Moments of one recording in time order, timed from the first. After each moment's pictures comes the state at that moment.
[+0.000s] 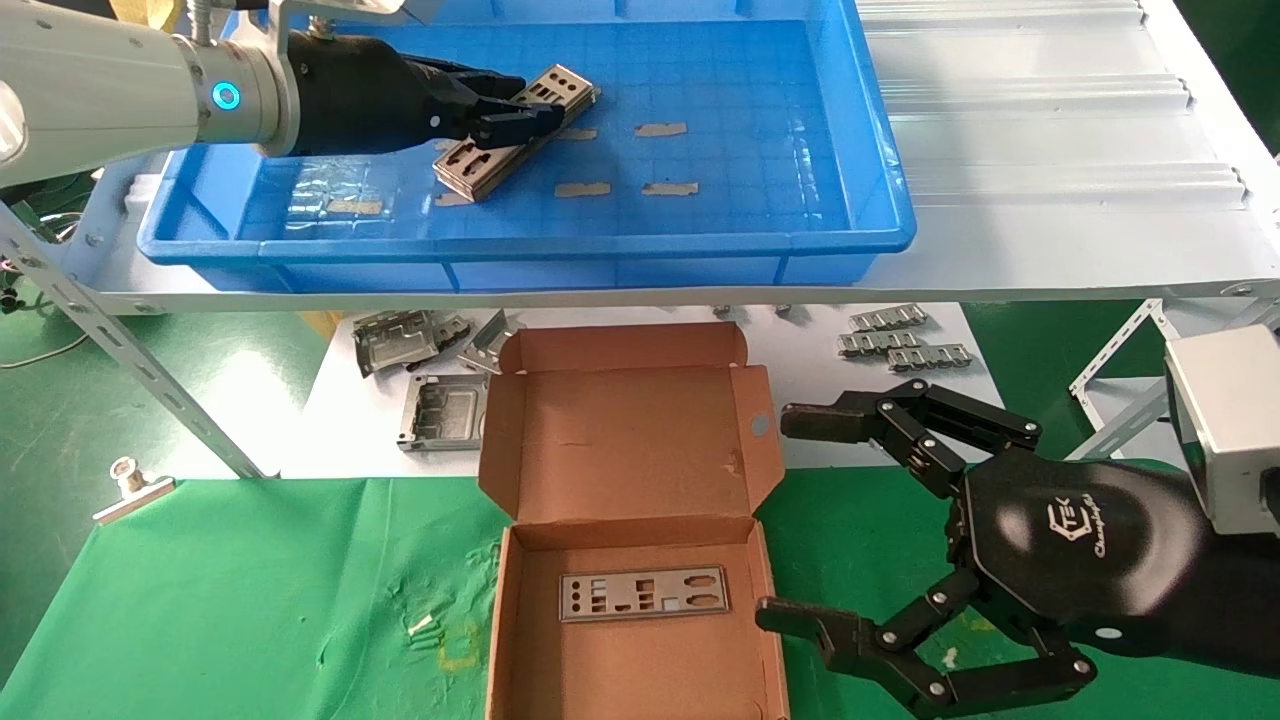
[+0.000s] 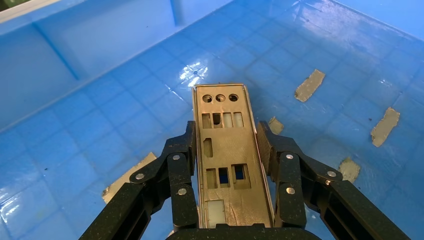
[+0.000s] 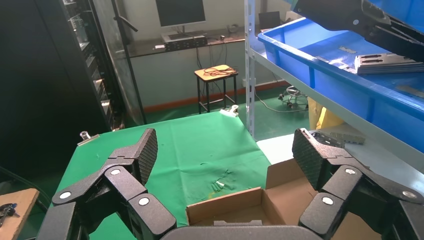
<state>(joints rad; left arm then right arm) -2.05 1.32 0.62 -0.02 1.42 0.97 -0.12 1.11 -0.53 -0.46 1.23 -0.59 -1.41 0.08</state>
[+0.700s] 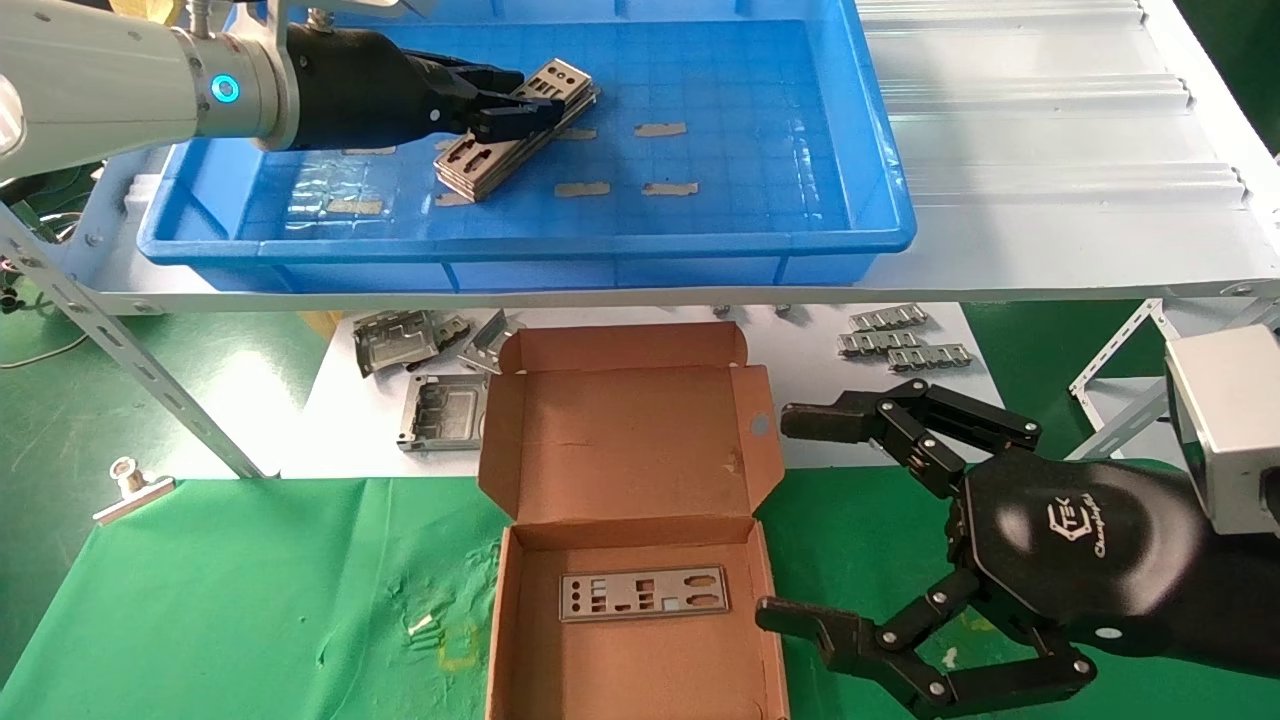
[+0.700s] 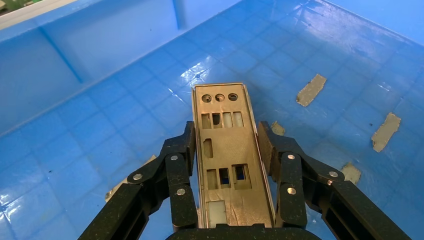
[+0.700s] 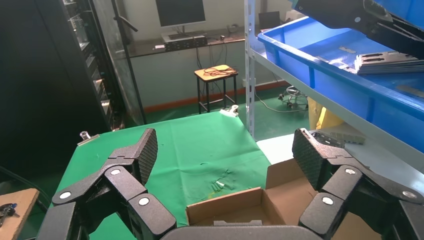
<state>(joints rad) -2.06 1.33 0.63 -0.02 1.42 0.97 -0.13 1.11 -0.53 -0.46 1.23 -0.59 -1.41 0.08</state>
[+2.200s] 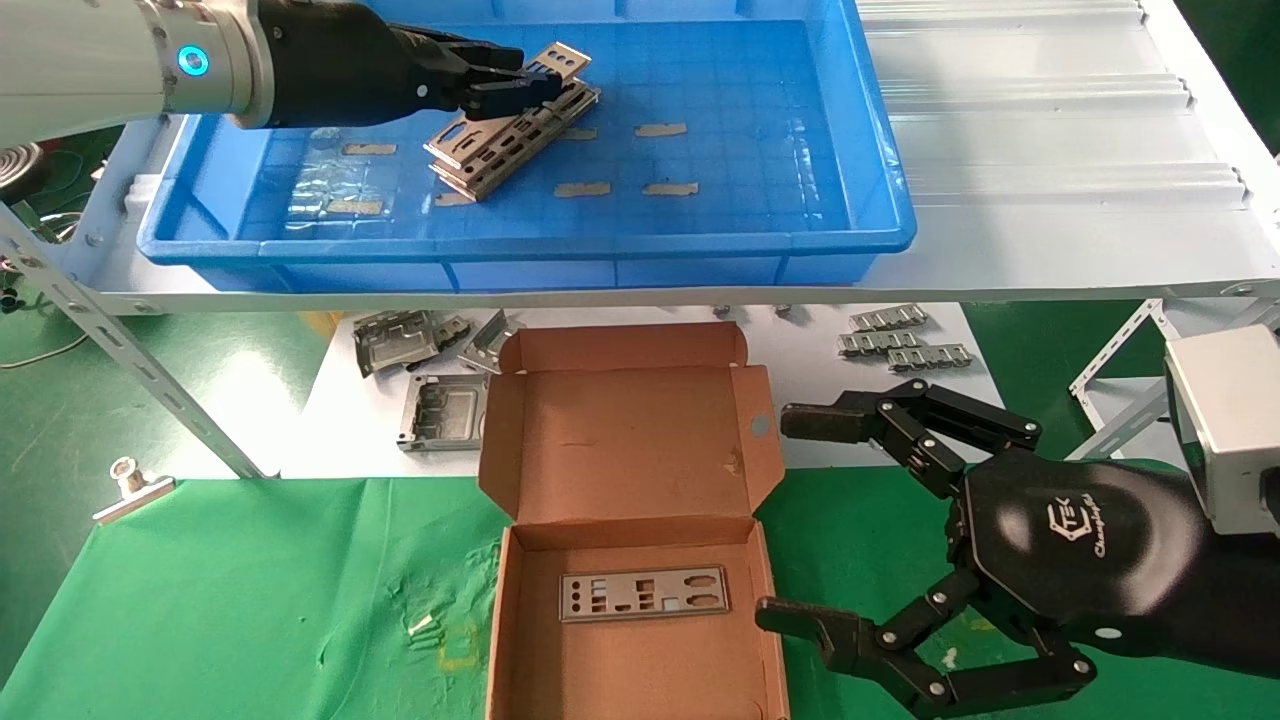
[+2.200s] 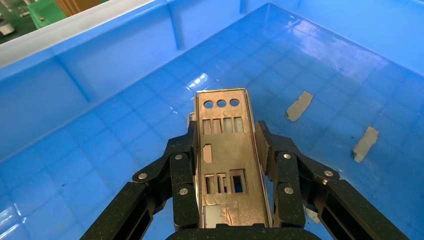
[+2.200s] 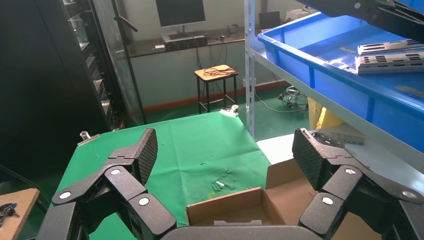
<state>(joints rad) -2.08 1.30 0.61 -0.03 1.40 1.03 -0.12 1.11 -0.53 -0.46 1.23 -0.59 -1.41 0.08</state>
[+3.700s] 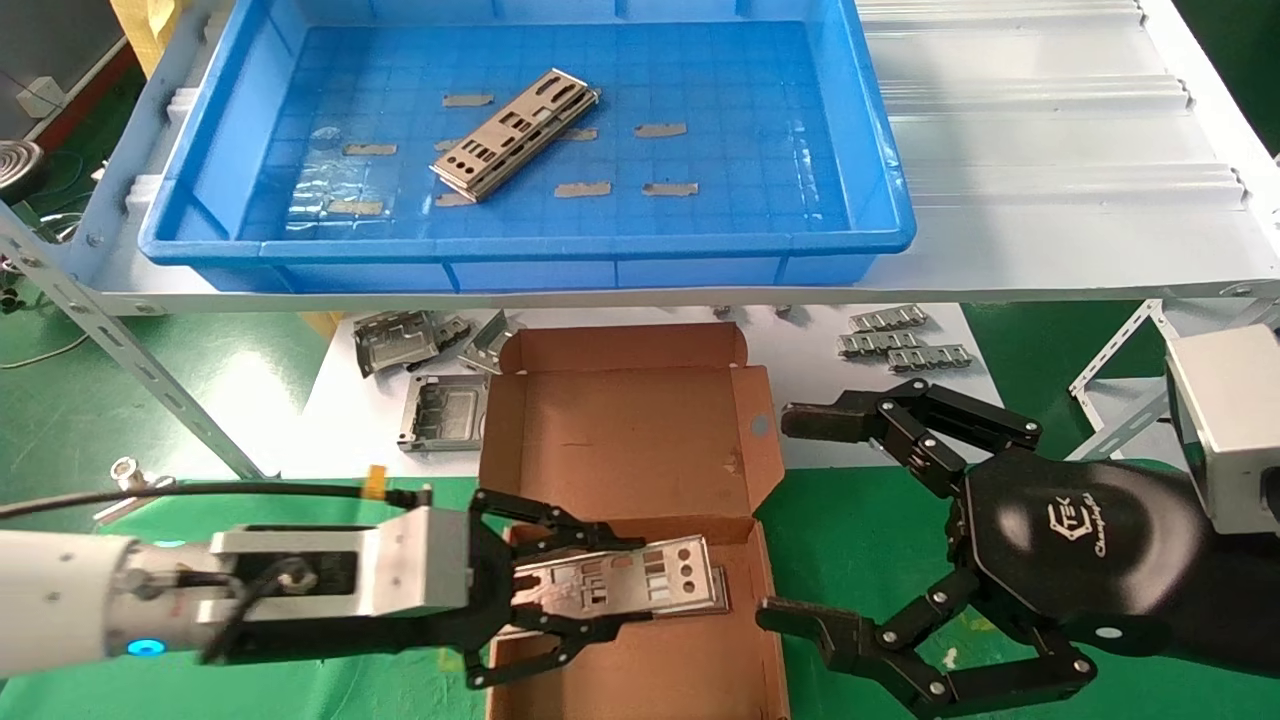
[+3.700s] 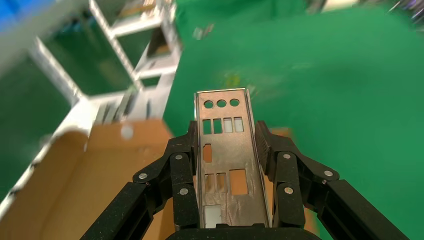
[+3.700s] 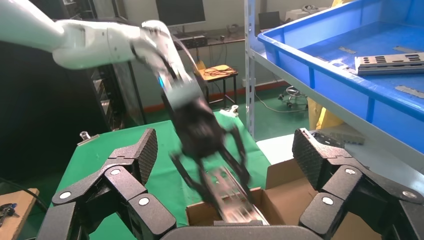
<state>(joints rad) -1.25 0.89 0.60 -1.06 1.10 1.27 0.26 1.11 -0.53 -0.46 1.23 -0.59 -1.41 0.08</state>
